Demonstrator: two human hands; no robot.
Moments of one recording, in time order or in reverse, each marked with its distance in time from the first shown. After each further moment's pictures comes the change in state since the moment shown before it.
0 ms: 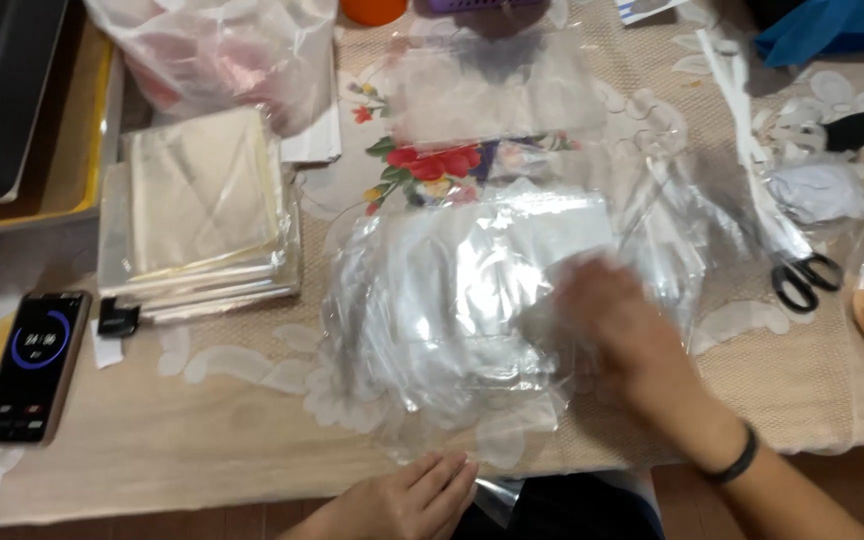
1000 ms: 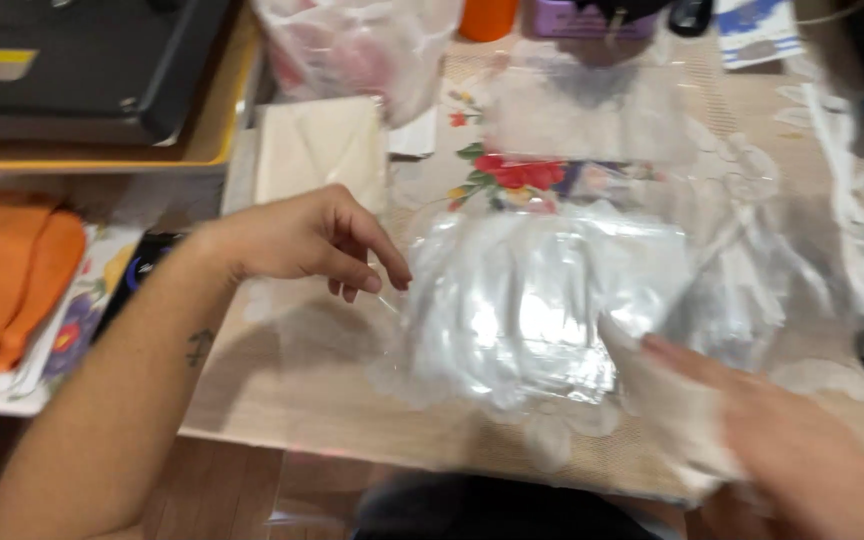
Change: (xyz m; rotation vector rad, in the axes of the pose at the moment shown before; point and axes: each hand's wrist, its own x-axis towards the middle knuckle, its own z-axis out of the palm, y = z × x) left_hand 0.027 -0.226 -0.153 -1.181 -0.422 -0.977; right_hand 0.034 -0.070 -0.084 0.567 0.139 -0.534
